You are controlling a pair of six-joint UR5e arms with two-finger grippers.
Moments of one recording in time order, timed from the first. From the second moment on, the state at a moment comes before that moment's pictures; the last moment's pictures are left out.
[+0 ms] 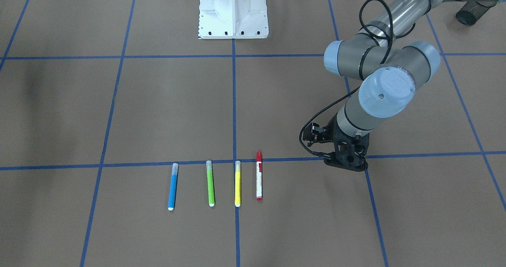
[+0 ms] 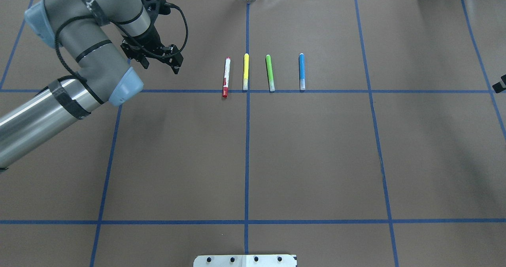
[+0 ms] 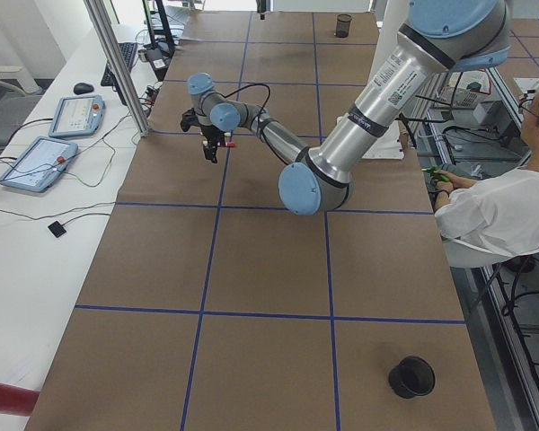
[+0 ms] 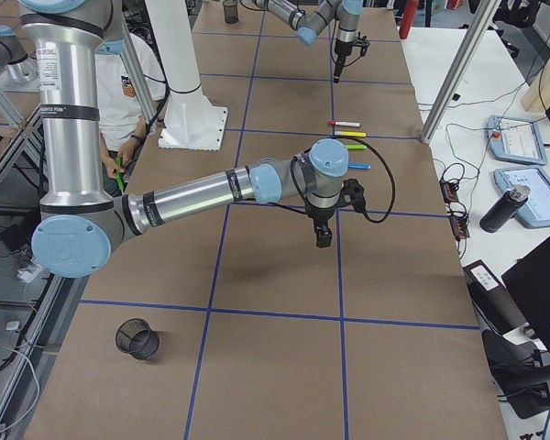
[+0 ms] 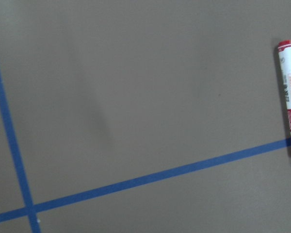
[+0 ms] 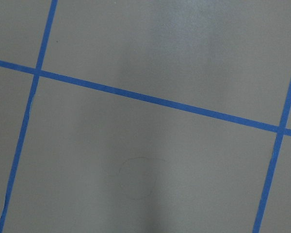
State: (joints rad) left arm -0.88 -2.32 -1.34 -1.68 -2.22 -0.69; right arm 1.36 -1.56 1.87 -1.60 2.38 0.09
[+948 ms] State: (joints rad) left arm -0.79 -2.57 -1.02 -1.82 -2.09 -0.84; right arm 1.34 -1.57 1.87 -1.58 2.39 0.11
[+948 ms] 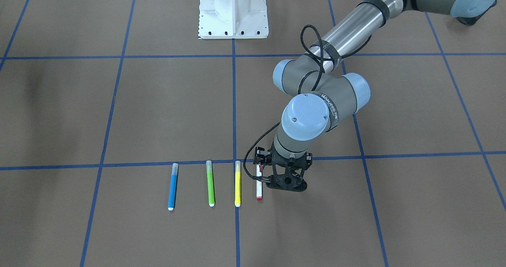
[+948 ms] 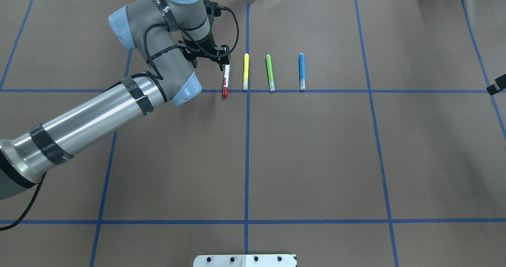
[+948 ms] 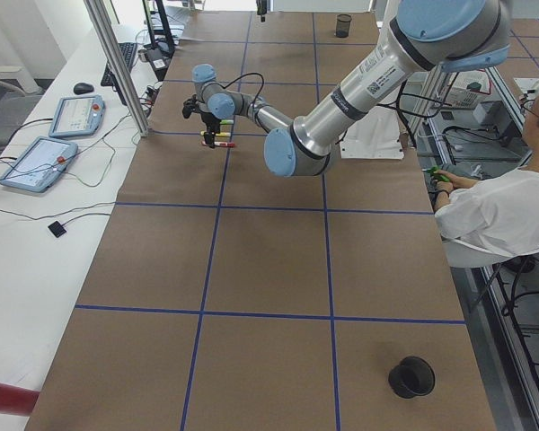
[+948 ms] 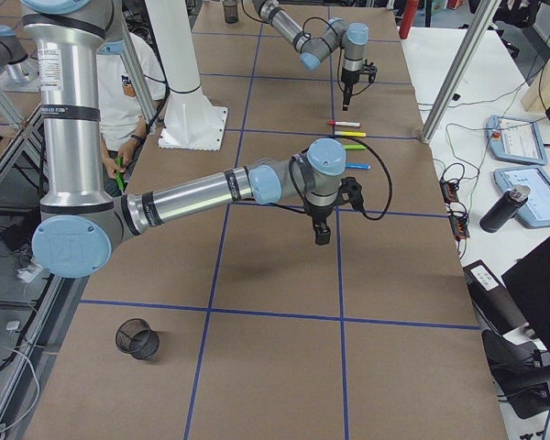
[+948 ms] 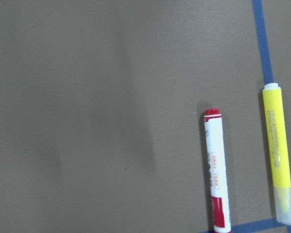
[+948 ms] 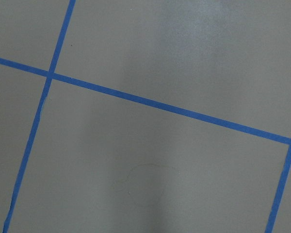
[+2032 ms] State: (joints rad) left arm -0.75 -2.73 -0.73 -1.93 -1.99 -0.86; right arm 1.31 -1.58 1.85 -1.58 2.39 0.12
